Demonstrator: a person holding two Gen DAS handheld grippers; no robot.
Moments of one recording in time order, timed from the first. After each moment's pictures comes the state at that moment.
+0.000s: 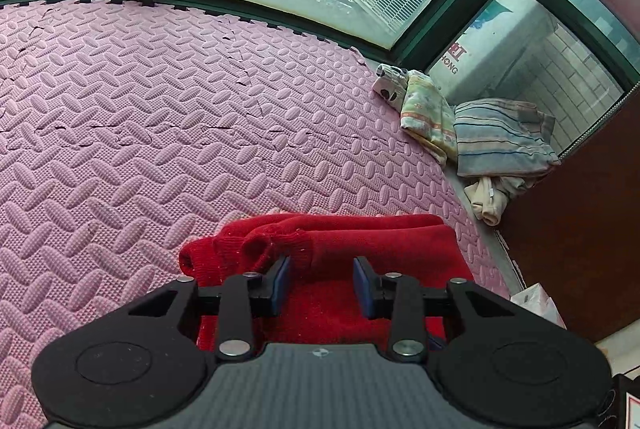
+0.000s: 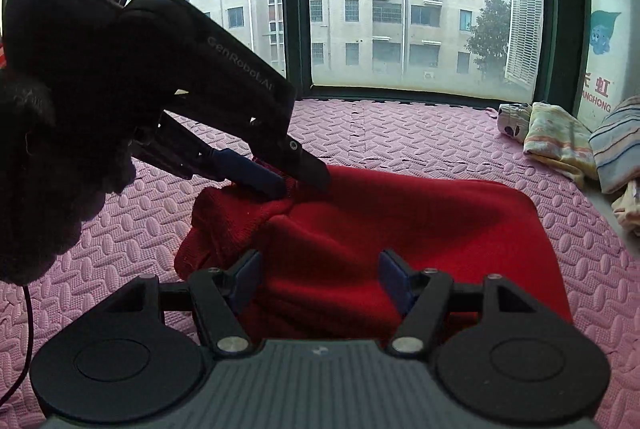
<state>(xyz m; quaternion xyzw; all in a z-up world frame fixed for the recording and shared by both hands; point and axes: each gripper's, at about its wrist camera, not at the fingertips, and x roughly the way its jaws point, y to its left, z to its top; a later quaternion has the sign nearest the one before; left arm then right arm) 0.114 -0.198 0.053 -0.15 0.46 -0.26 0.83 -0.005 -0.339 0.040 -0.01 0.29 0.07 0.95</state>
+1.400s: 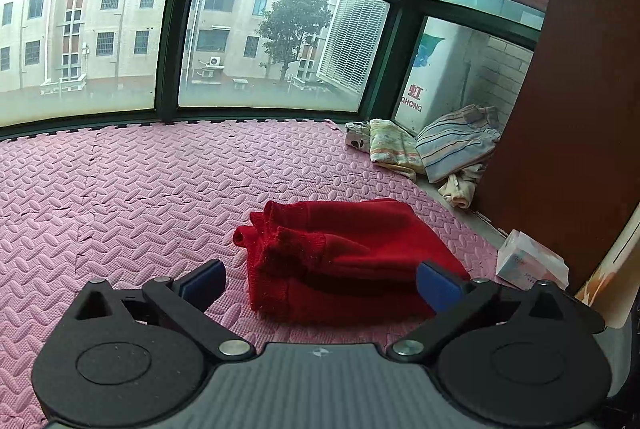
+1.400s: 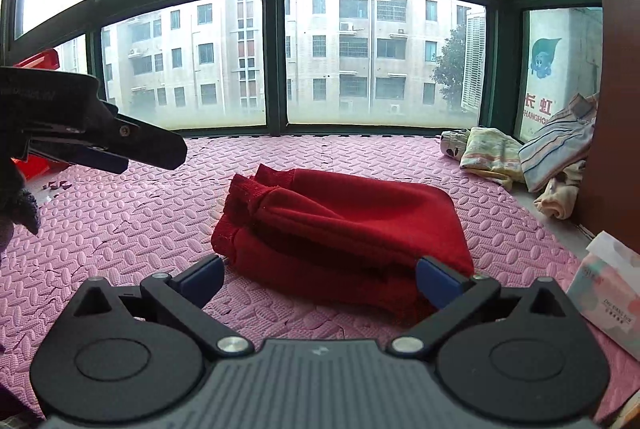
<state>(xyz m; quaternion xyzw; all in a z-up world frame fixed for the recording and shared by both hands) -0.059 -0.151 0.112 -0.04 0.29 -0.26 0.92 -0.124 -0.340 0.086 0.01 0.24 0.02 0.97</state>
